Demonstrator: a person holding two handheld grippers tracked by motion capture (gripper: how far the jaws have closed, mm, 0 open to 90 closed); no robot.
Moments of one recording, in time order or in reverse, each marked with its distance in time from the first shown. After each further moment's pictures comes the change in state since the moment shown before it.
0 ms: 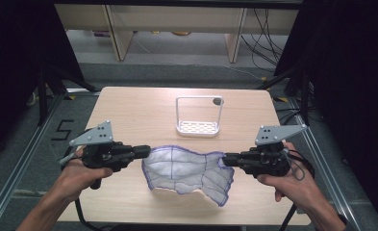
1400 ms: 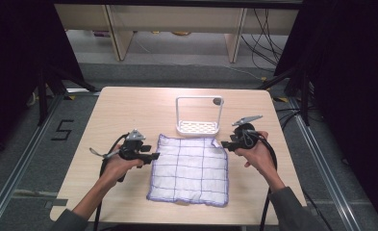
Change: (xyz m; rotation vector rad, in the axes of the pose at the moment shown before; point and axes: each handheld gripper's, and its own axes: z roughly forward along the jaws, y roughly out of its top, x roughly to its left) left arm 0.105 -0.125 0.105 0.295 0.279 -0.189; right arm -0.146 -0.064 0.112 0.230 -0.386 0.178
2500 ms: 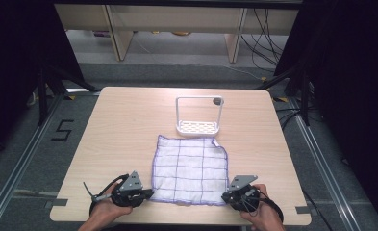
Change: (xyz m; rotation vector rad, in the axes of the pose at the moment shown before) left arm -0.071 -0.077 -0.032 0.075 -0.108 0.213; right arm 0.096 -0.124 -0.023 0.130 0.117 -0.235
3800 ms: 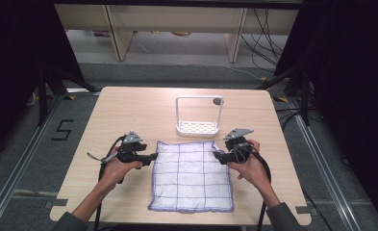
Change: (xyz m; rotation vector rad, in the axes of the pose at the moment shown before) left arm 0.099 0.062 0.026 -0.104 0.194 -0.239; right arm -0.087 0.092 0.015 -0.142 -0.154 0.139
